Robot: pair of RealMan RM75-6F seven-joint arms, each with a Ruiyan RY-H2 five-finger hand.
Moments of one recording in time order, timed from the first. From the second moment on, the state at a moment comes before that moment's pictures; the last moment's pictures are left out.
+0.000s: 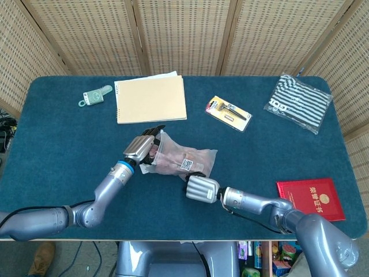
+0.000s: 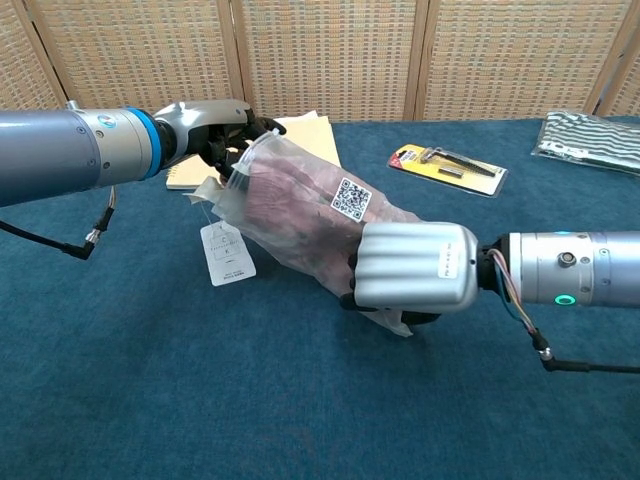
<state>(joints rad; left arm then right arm) -0.98 -1.53 -0.27 -1.52 0.72 0.80 0.14 0.96 -1.79 -0.17 -0.75 -2.00 1.16 -0.22</state>
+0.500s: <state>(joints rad) -0.97 -1.53 -0.27 -1.51 0.73 0.79 0.12 0.96 -1.80 -0.18 -0.74 -1.98 1.15 -0.20</state>
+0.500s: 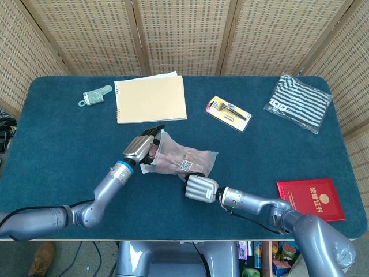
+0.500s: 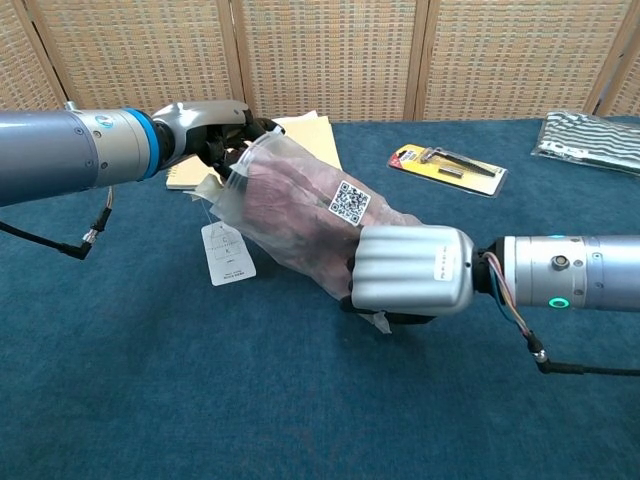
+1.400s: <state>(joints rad) -0.97 -1.51 -0.28 -1.52 0.73 0.79 0.11 0.96 -1.81 -0.19 -0.71 -1.99 1.23 -0.18</state>
